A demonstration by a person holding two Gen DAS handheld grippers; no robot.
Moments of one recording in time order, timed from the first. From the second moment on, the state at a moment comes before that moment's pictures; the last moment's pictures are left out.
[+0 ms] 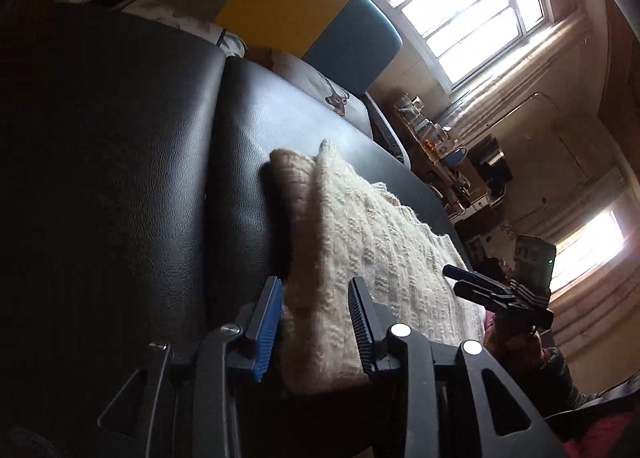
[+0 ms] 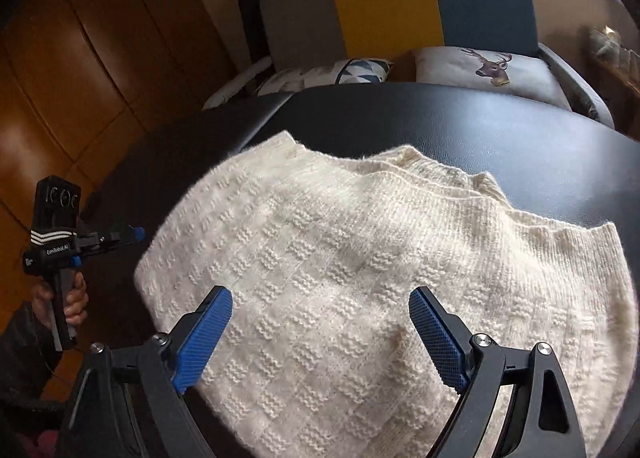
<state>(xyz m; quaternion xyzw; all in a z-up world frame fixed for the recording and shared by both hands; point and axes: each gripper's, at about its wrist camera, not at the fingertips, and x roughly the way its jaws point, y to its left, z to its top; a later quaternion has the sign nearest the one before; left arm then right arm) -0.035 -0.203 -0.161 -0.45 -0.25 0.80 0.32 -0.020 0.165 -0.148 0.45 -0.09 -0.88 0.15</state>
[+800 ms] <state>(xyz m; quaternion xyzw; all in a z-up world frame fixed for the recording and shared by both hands) -0.003 -0.165 -0.171 -0.47 -0.23 0.75 0.40 -0.019 0.158 -0.177 0.47 -0.03 -0.87 0.13</state>
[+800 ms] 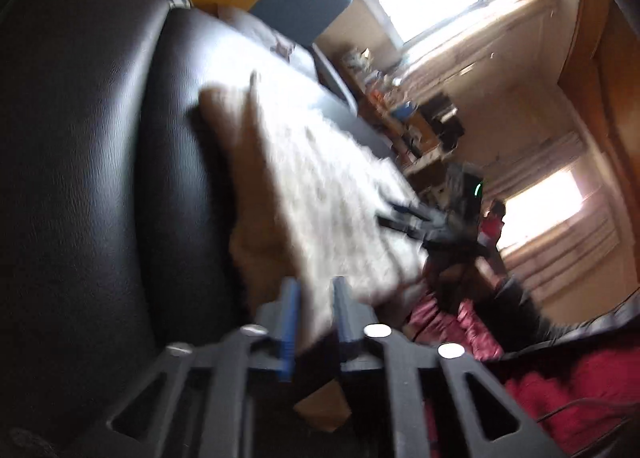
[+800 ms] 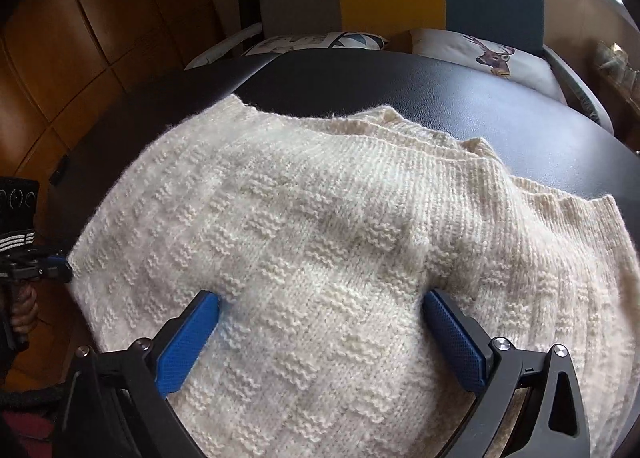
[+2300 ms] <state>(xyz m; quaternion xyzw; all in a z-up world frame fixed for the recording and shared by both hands) -0.085 -0.009 -0.114 -0.45 0.04 0.83 0.33 -0.006 0.185 -0.139 0.41 -0.06 -0.90 0.10</state>
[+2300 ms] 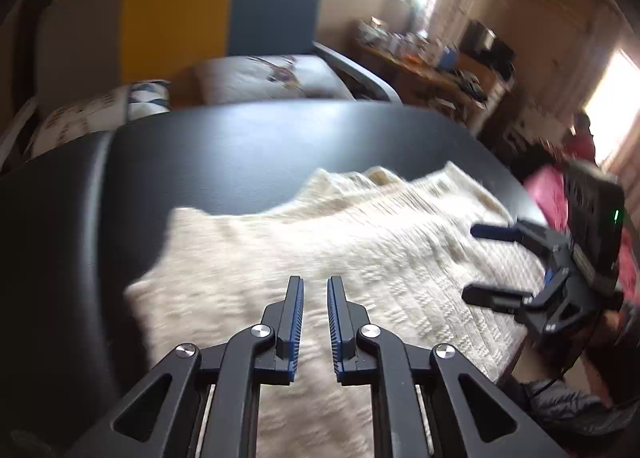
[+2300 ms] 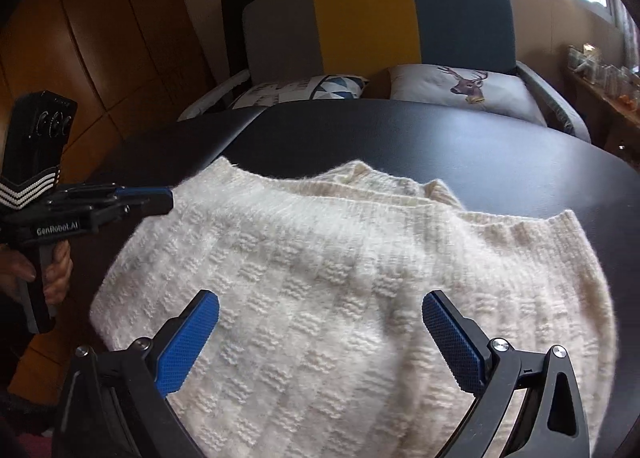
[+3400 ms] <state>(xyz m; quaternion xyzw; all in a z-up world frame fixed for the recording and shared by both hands) -0.050 -0.090 -0.127 -0.47 -0.05 0.86 0.19 0.023 0.247 -0.156 0.48 -0.02 -0.88 0.01</state>
